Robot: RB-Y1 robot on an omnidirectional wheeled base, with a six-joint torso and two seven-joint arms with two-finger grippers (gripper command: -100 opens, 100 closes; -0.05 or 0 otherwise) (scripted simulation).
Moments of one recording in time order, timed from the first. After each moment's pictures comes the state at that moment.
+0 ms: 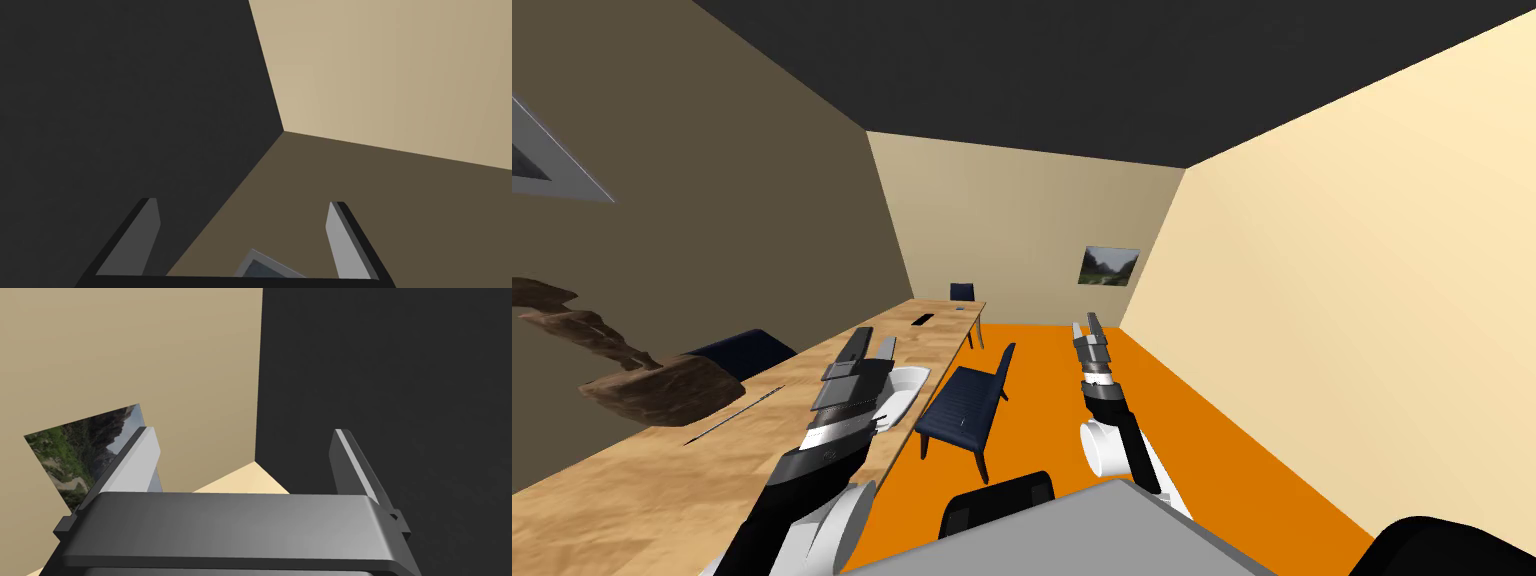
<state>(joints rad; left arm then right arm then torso) 0.49 0.00 0.03 -2.20 -0.06 -0.49 -0.03 0.45 -0.01 0.05 -2.20 -0.03 -0.46 0.06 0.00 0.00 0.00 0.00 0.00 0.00</state>
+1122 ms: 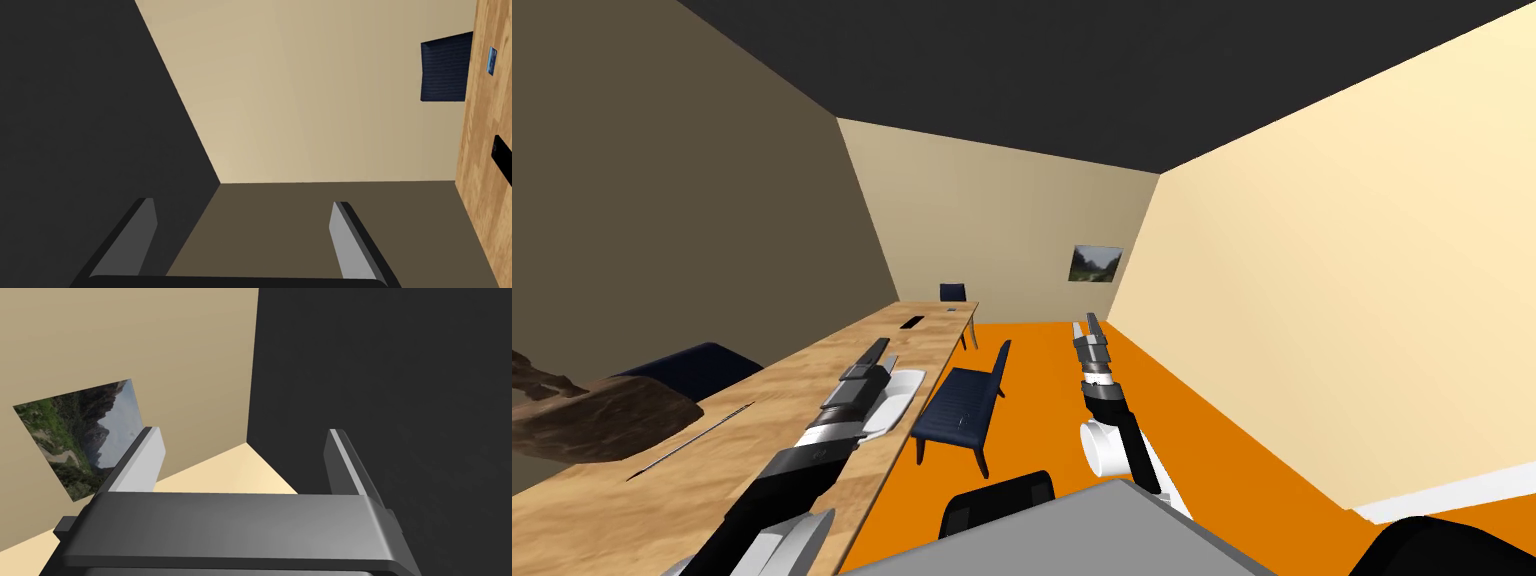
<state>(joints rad) 0.51 0.23 0.07 -2.16 0.01 -0.25 -0.01 0.45 -0.01 0.05 -2.20 -0.03 -0.46 0.06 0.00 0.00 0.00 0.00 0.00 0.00</state>
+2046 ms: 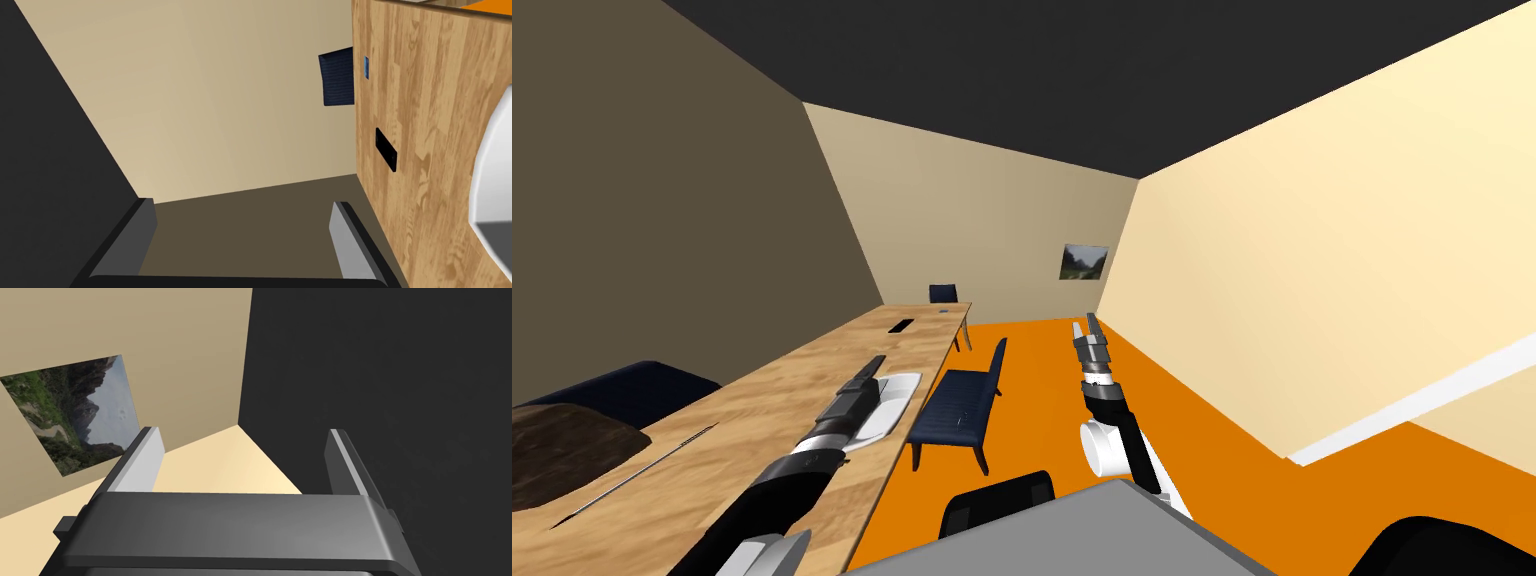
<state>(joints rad) 0.54 0.27 0.10 -2.12 0.08 -0.01 0.00 0.45 -0.01 0.05 -2.20 -0.03 -0.46 0.06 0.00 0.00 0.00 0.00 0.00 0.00</state>
